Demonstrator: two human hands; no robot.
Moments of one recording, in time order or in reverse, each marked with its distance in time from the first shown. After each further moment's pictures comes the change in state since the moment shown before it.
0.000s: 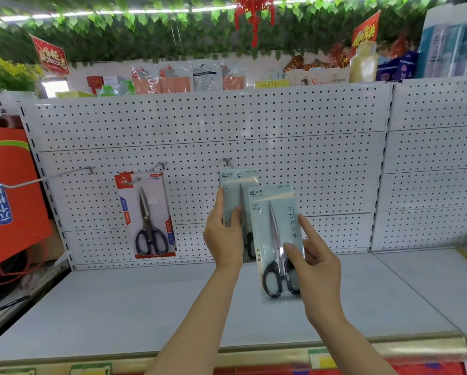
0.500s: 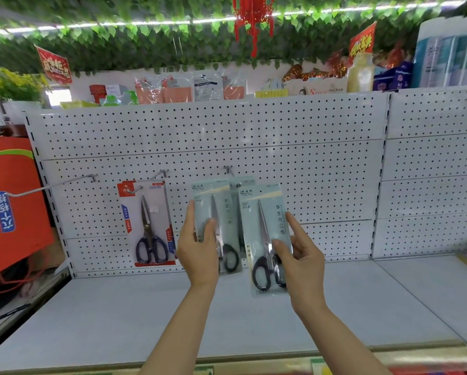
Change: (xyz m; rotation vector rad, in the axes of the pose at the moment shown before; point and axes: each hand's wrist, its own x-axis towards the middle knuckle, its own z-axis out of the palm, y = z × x) left_hand 0.007 0.003 -0.047 -0.040 0.129 -0.005; right_hand 0.017 0.007 0.023 0.012 -0.022 -0.016
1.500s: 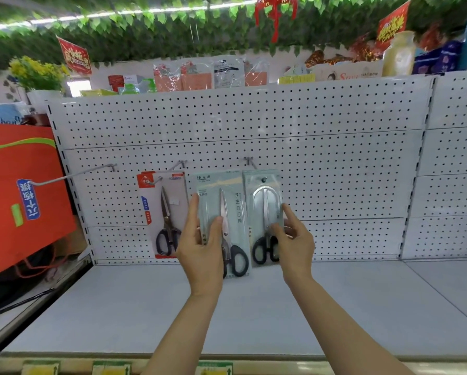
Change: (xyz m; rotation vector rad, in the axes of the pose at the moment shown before) left_hand 0.008 0.007 -0.035 -0.118 -0.030 0.044; right_hand 0.045 0.060 0.062 -0.104 0.062 0.124
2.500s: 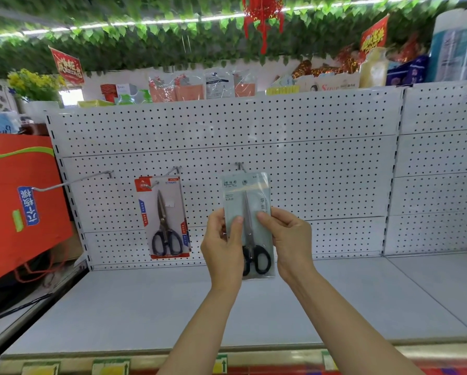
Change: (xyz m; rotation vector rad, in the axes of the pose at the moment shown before) left_hand -0.033 0.035 0.029 -0.030 -0.134 -0.098; right_hand -0.040 -0.079 -0.027 0.406 -0.212 0.111
